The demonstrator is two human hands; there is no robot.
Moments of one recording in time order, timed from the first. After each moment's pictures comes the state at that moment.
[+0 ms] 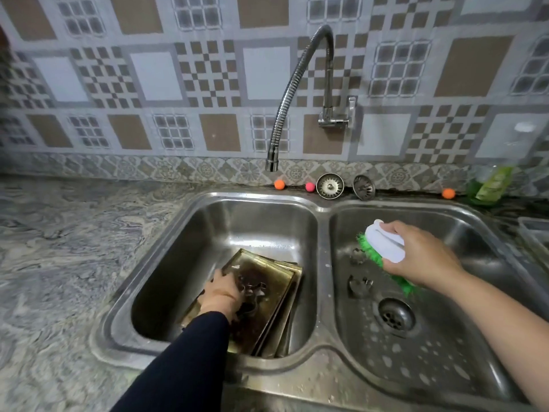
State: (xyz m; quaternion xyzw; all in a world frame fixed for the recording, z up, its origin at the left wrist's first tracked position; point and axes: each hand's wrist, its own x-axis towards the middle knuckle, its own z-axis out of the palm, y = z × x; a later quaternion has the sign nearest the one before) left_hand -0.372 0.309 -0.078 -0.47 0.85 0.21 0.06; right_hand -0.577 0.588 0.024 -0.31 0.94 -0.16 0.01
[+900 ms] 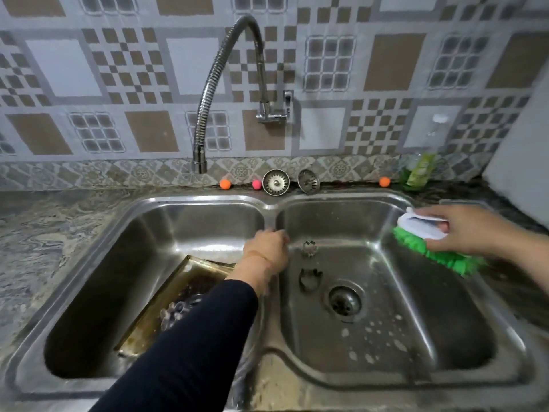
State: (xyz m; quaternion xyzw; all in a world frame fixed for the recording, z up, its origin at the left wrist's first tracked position) left_hand -0.522 0.409 -0.019 -0.18 0.97 0.14 0.00; right_hand -0.649 0.715 0.077 -0.26 0.96 -0.05 0.06
